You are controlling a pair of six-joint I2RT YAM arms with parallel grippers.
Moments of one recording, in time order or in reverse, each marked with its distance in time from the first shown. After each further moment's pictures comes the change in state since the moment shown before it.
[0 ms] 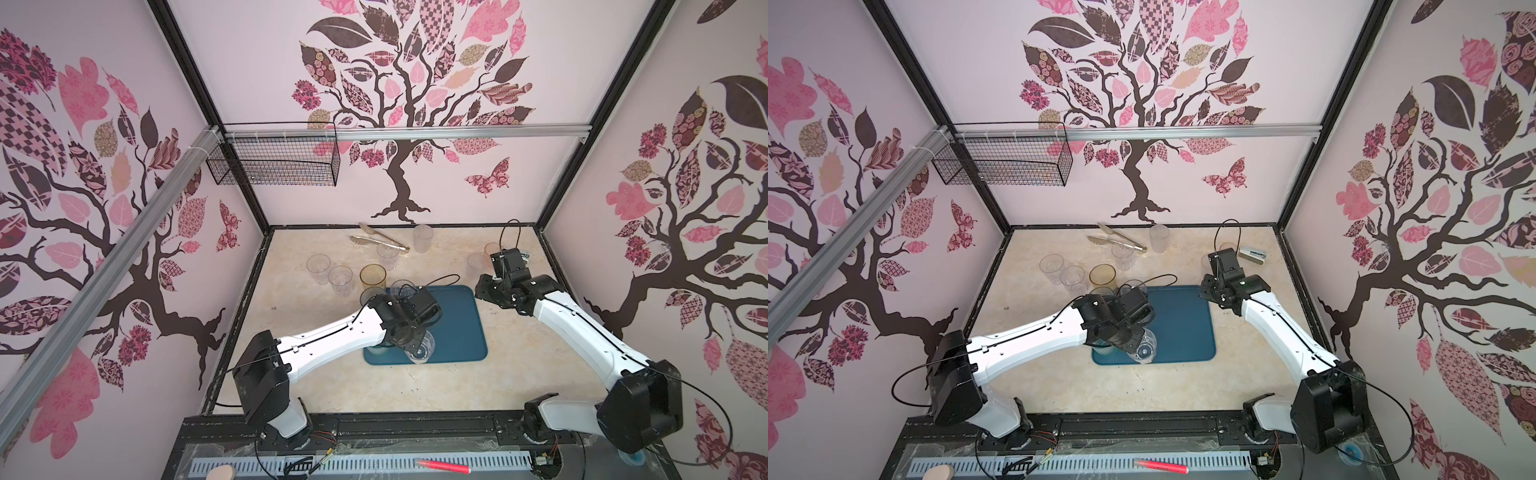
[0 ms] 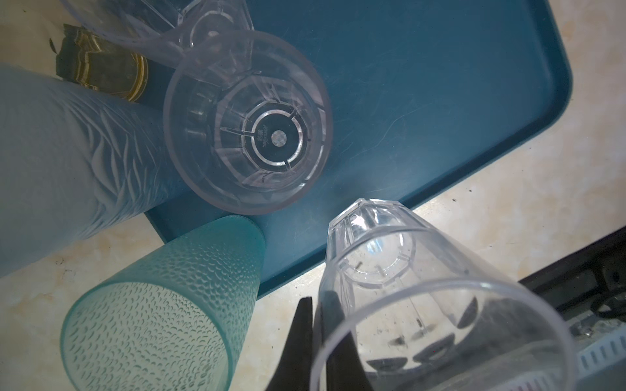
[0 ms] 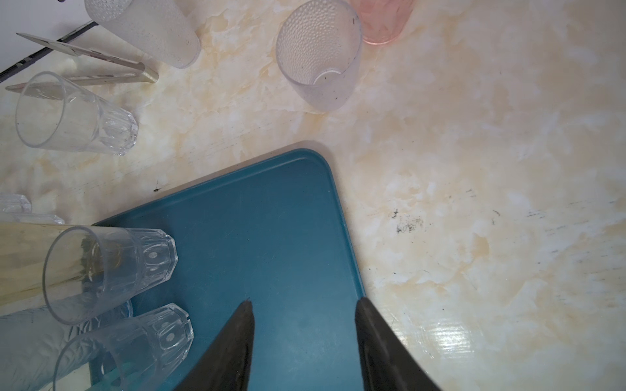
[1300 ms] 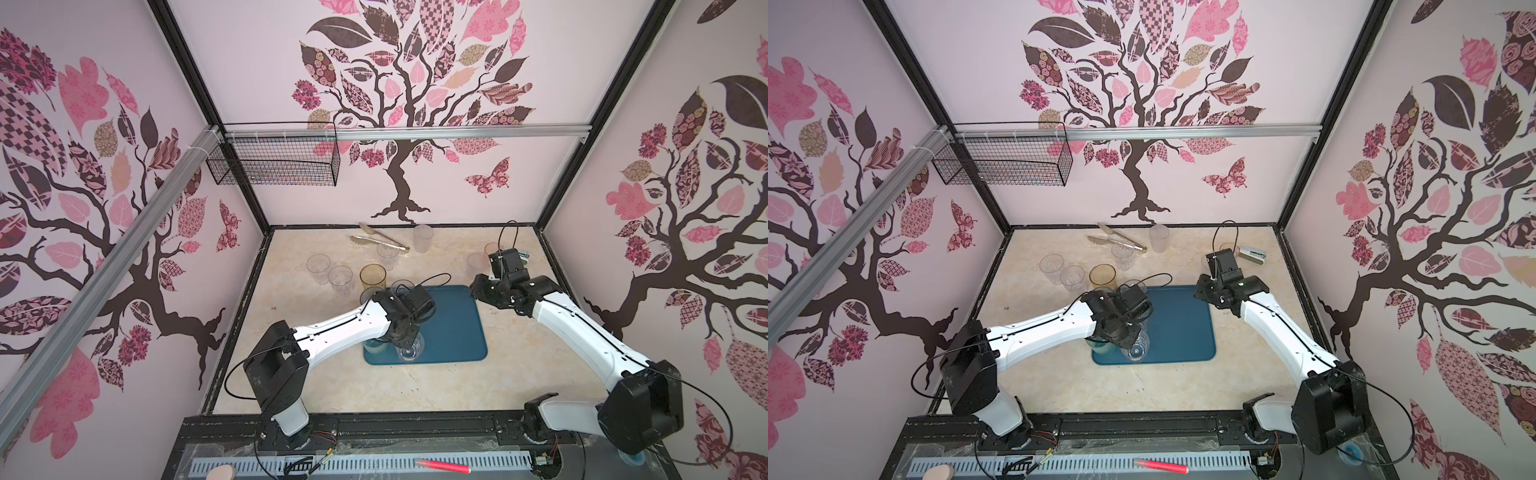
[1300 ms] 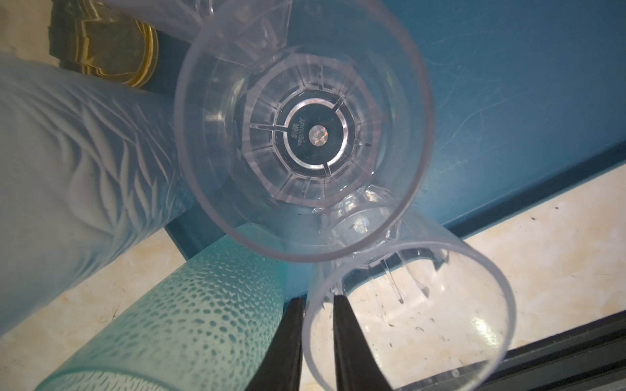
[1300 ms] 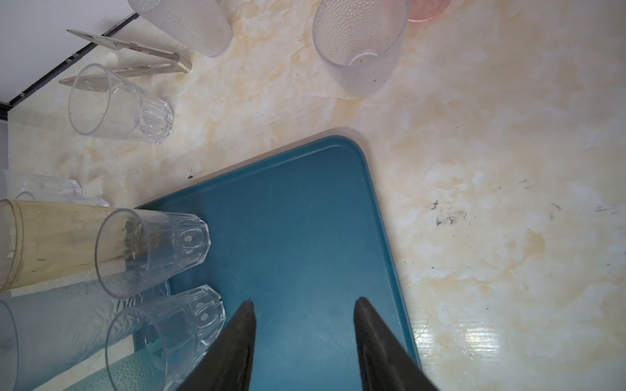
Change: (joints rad) left arm 0.063 0.063 -0.011 0.000 0.006 0.055; right arm 0.026 -0.003 -0.003 0.031 -0.079 0.038
